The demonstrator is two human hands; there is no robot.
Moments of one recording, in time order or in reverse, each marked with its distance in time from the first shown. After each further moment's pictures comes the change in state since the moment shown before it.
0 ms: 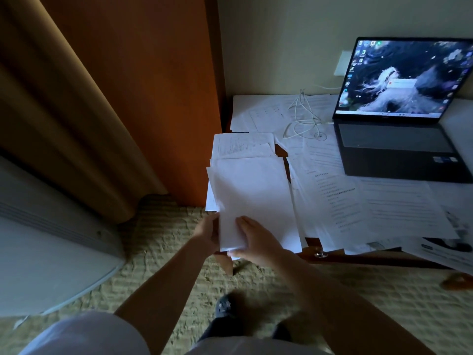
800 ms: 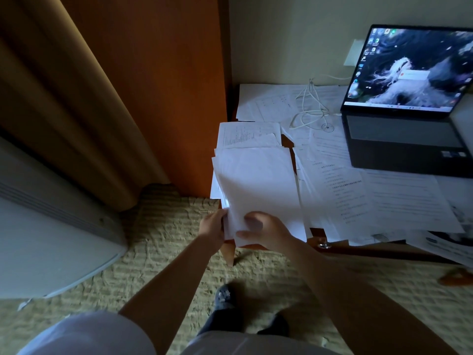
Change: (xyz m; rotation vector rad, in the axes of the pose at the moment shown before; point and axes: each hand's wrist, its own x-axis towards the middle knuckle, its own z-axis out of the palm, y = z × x) left_hand 0.005 -0.027 -0.012 0.058 0.110 0.157; right_hand -0.003 0.013 -0.001 0.354 0.028 0.102
